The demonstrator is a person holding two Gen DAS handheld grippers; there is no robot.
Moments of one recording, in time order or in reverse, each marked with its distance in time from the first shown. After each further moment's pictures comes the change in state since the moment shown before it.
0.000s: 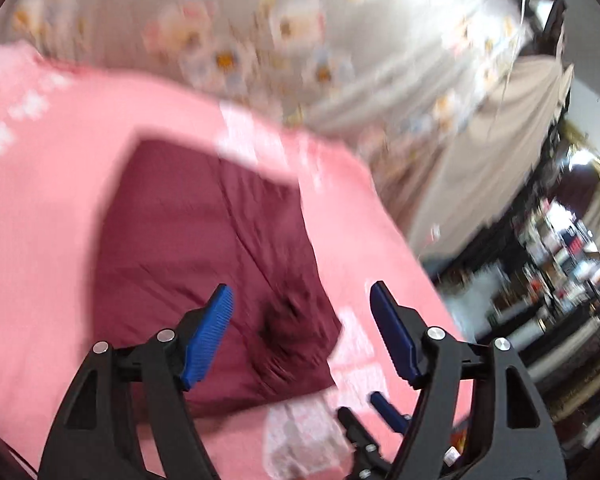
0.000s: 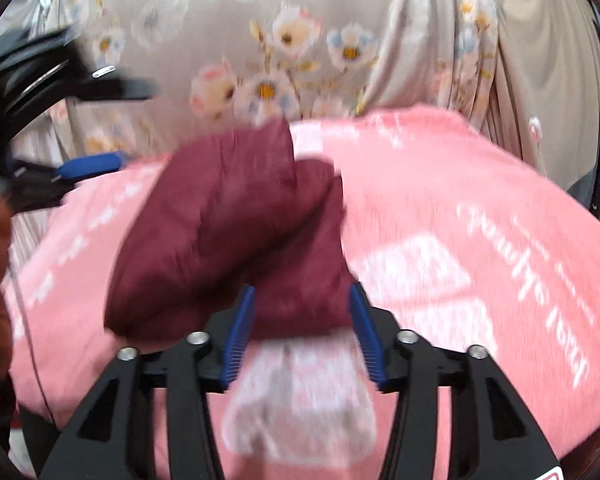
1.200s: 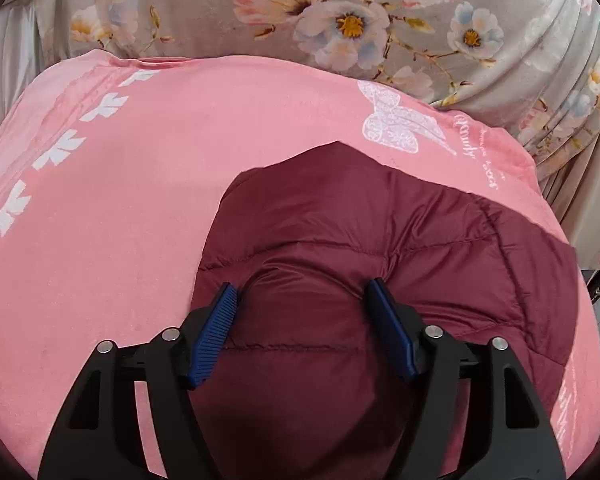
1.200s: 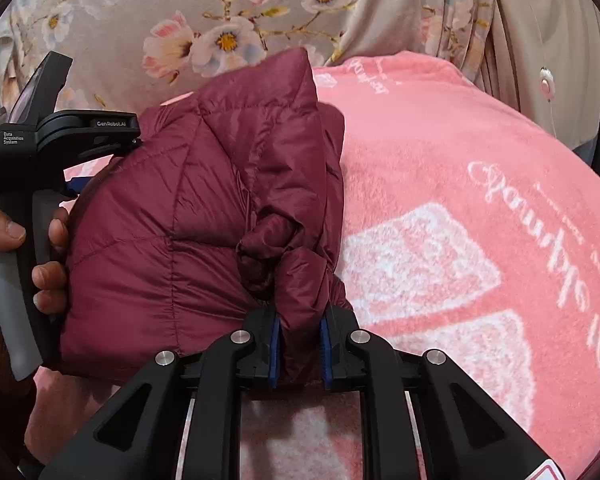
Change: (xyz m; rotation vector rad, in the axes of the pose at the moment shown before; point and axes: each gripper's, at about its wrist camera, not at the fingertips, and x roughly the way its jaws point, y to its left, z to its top) left arm 0.161 0.079 0.018 0.002 0.115 0.516; right arm 0.089 -0.027 -0.007 0.048 0.205 -0.083
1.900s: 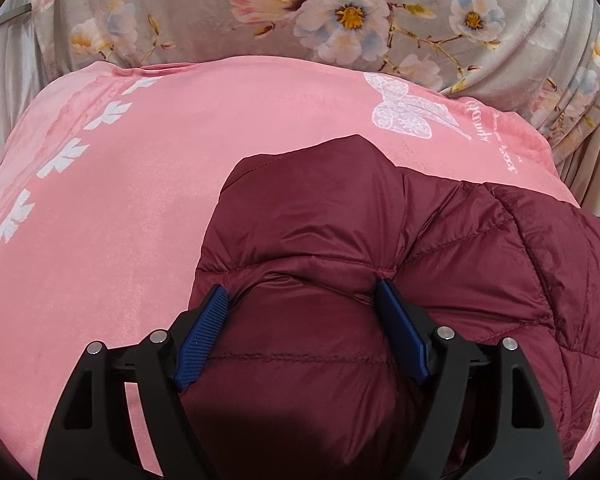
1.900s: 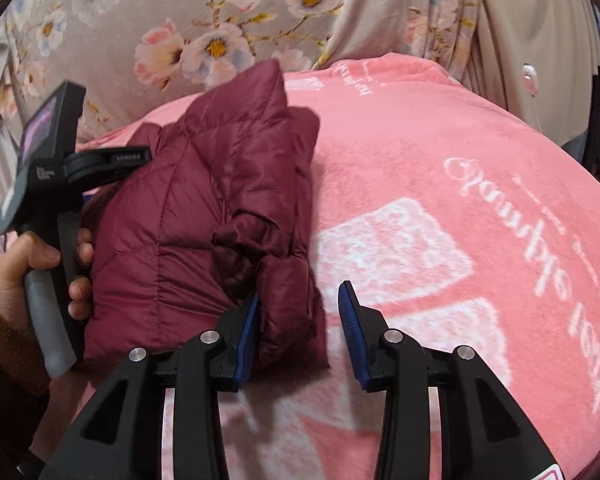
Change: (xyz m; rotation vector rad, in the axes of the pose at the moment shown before) left arm 0.018 -0.008 -0.009 0.049 -0.013 0.067; right arm -0.023 -0.018 -0.003 0.026 -0.026 -0.017
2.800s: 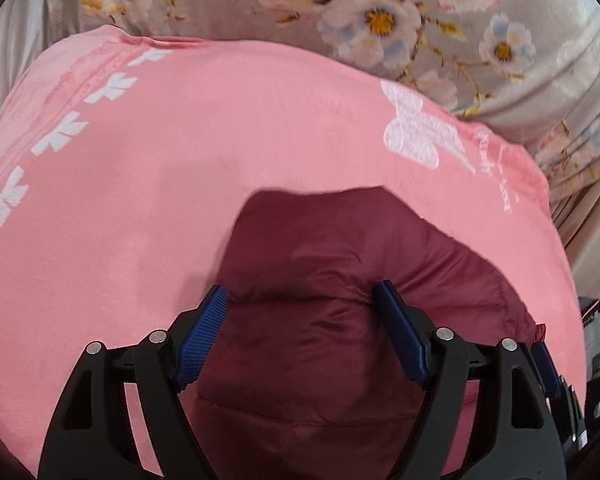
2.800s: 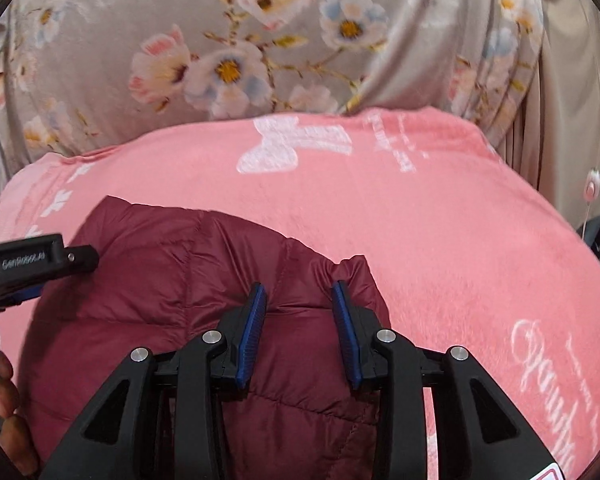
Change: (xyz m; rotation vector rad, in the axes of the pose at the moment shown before) left arm 0.004 0.017 0.042 -0.135 0.095 -0.066; right arm 0.107 0.048 0.125 -0.121 -0.074 -0.045
